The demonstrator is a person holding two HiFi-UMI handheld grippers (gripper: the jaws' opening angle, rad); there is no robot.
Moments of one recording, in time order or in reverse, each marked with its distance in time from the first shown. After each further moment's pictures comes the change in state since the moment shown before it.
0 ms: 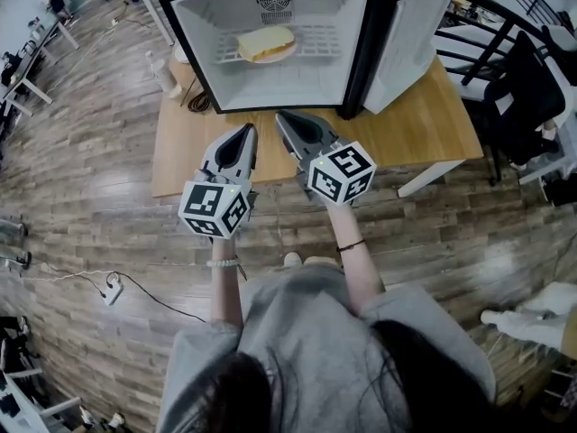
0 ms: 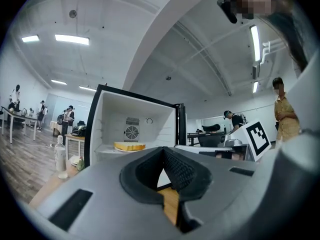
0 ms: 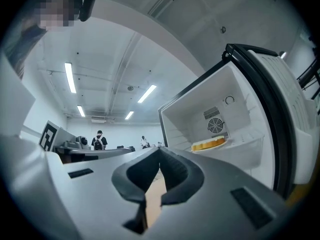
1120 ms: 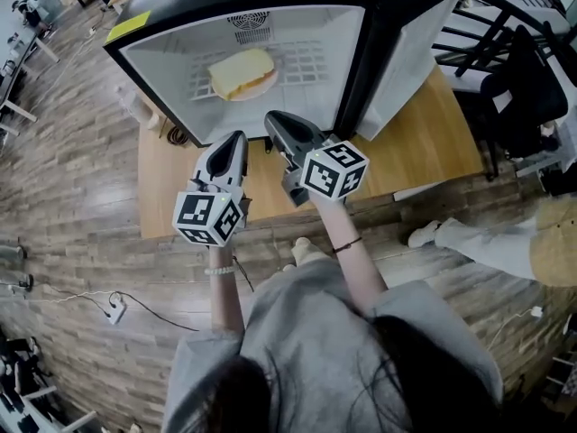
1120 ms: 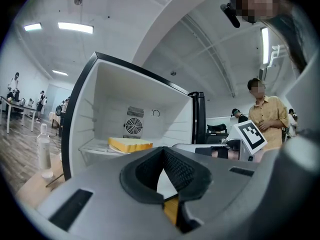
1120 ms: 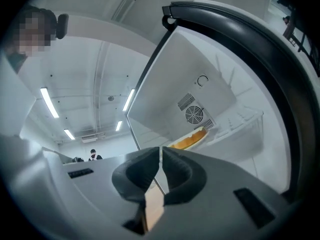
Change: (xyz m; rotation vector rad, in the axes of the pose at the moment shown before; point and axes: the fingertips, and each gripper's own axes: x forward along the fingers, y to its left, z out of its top) left arm 0.102 0.047 -0.018 -0.067 0.035 -0.003; right arm 0.057 -0.111 -0.006 0.282 -0.003 -0.059
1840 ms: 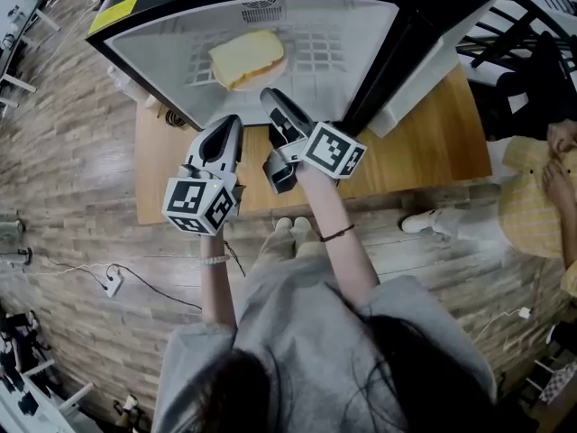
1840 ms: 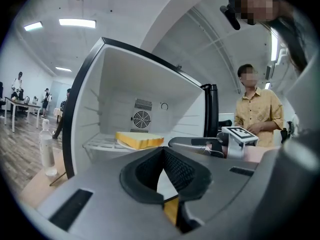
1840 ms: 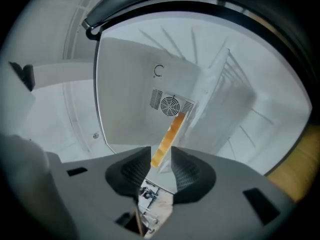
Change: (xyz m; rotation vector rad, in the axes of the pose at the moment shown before) left arm 0.020 0.033 -0.010 -0.021 0.072 0.043; right arm 0.040 -0.043 -0.010 0.561 -0.105 -0.051
